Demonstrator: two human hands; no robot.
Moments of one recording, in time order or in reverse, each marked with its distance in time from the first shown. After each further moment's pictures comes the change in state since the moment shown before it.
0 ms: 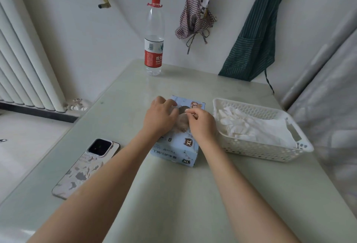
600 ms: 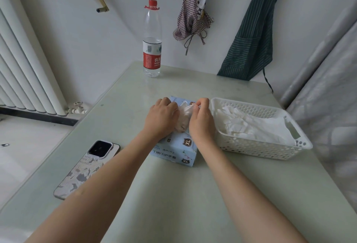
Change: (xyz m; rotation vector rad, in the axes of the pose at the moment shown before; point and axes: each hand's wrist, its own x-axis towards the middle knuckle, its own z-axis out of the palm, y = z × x) left_hand -0.003 0.002 0.003 0.193 0.080 0.226; right_hand -0.008 -0.010 -0.003 -0.008 0.172 -0.049
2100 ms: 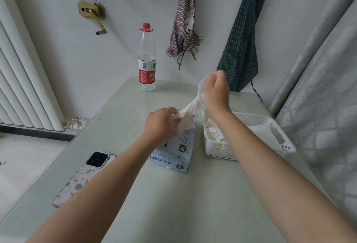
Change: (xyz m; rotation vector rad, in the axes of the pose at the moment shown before) left_hand 0.009 0.037 -0.030 -0.058 -0.065 -0.086; right_hand 0.075 -0.050 -0.087 0.255 0.187 -0.044
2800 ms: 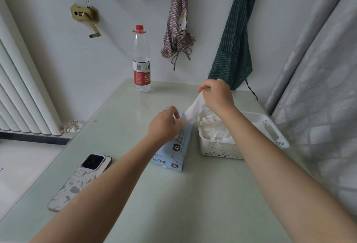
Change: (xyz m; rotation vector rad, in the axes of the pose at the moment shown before) left_hand -0.006 0.025 0.008 -0.091 -0.081 -0.040; right_hand 0.014 0.025 -0.028 -0.459 -0.237 -0.074
